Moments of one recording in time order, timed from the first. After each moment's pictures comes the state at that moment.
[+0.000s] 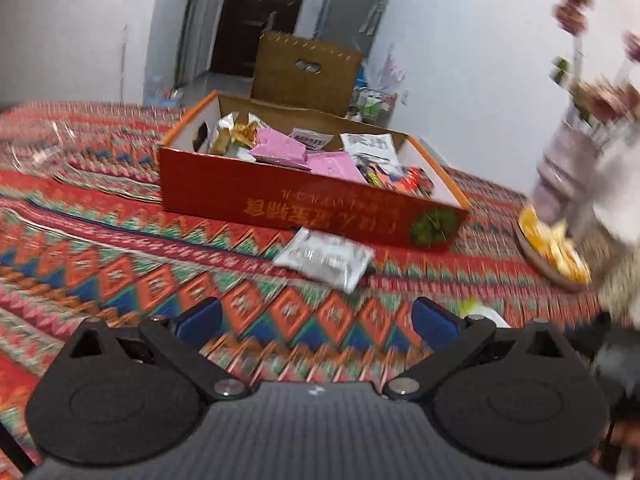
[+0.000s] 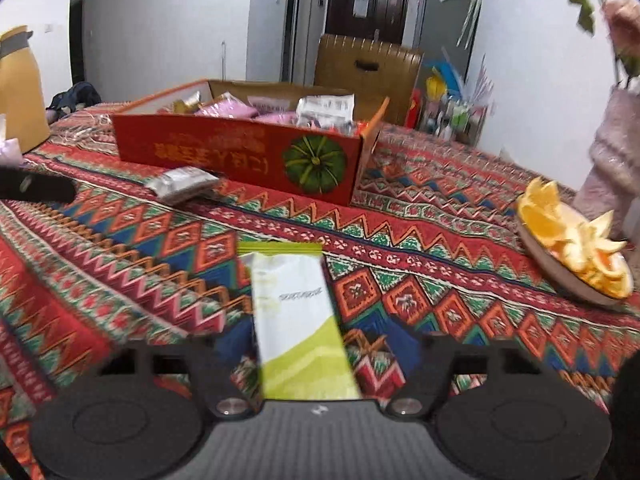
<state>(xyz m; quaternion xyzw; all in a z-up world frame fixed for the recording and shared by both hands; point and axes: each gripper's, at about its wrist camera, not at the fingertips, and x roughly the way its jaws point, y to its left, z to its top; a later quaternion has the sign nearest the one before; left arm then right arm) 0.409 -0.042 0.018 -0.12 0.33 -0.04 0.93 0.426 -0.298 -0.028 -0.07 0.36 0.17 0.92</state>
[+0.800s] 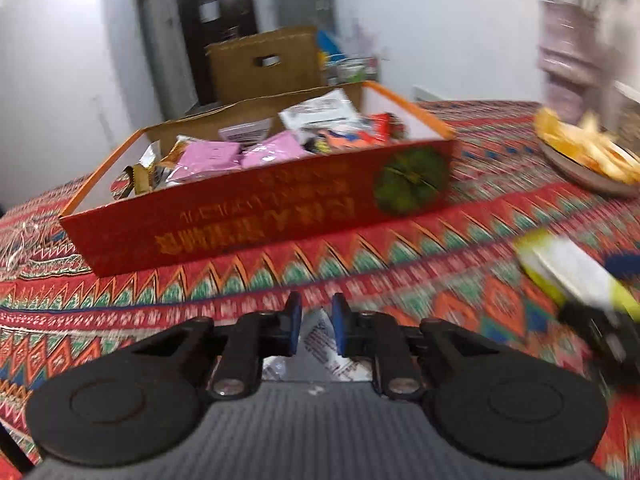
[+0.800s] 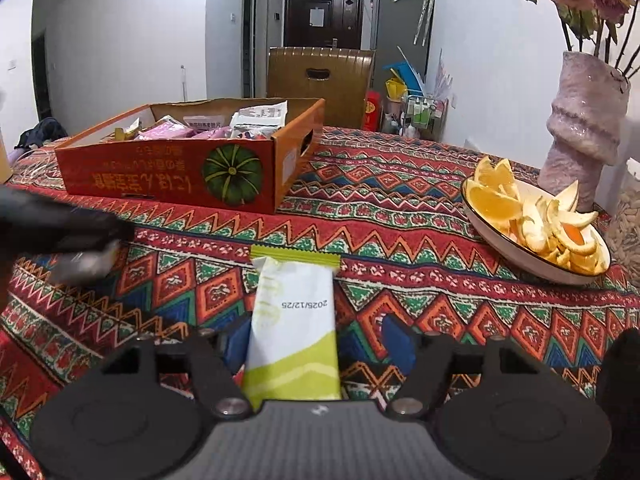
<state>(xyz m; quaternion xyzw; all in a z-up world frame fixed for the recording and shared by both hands) 0.441 -0.139 -0.015 0.09 0.33 -0.04 0.94 0.432 -0.342 -0.037 -0.04 0.34 0.11 0.93</state>
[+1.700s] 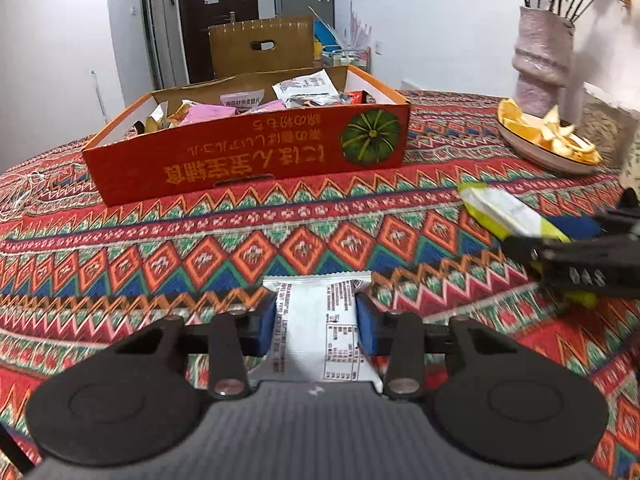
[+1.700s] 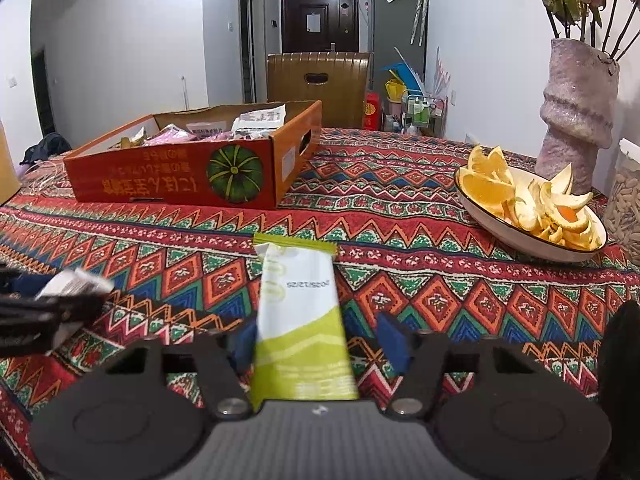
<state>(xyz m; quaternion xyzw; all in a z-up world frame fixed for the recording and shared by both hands) 0.379 -0.139 -0.016 0.05 0.35 -0.05 0.93 0.416 -0.353 -0.038 -0.01 0.33 0.12 0.94</state>
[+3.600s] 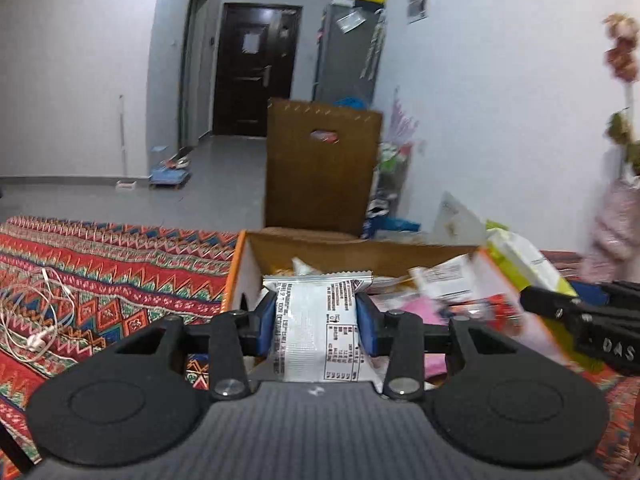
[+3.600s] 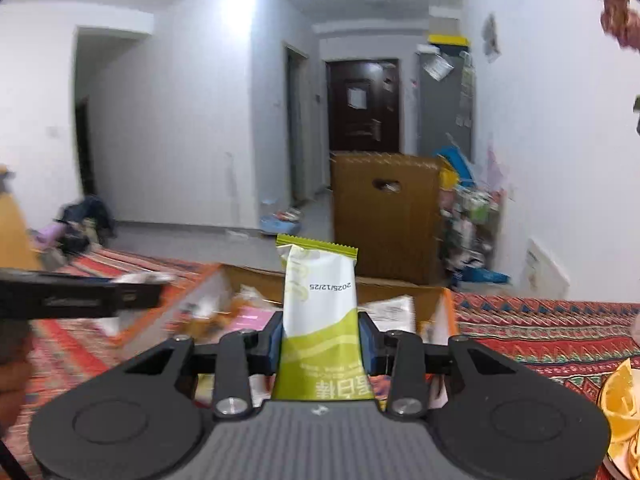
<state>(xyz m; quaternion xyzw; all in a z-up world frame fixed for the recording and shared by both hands) 0.559 0.026 0.069 -0.04 0.26 -0.03 0.97 0.576 -0.209 0.060 -0.02 0.23 0.15 0.96</state>
